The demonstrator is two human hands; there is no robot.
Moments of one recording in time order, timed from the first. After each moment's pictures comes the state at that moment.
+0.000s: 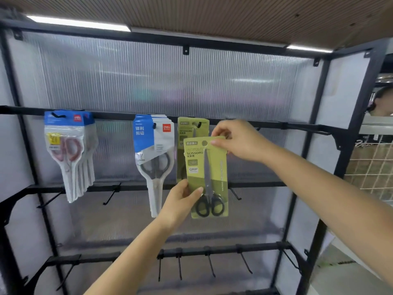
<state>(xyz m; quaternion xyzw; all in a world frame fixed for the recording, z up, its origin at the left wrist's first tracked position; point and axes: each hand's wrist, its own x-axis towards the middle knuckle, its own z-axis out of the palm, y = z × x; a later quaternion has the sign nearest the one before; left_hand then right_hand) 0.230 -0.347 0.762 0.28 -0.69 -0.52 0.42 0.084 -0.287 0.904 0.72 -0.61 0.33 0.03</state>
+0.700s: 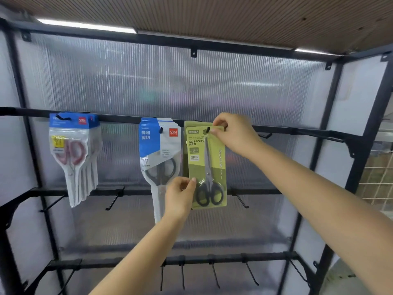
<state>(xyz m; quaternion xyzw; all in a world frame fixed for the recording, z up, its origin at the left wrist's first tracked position) 0.216 -0.377 0.768 0.39 -0.60 -0.46 0.52 0.084 -0.343 0.910 0.66 -0.64 0.37 0.13</state>
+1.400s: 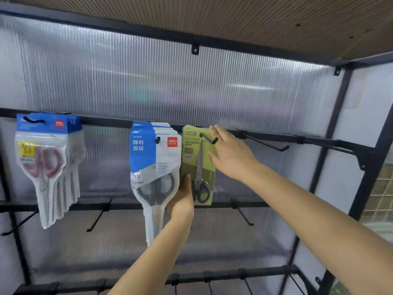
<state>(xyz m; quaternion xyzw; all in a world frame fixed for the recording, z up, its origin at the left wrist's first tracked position) 0.167 -0.456 0.766 0.48 -0.52 -0.45 0.55 0.072 -0.394 0.884 0.66 -0.71 0.11 0.23</state>
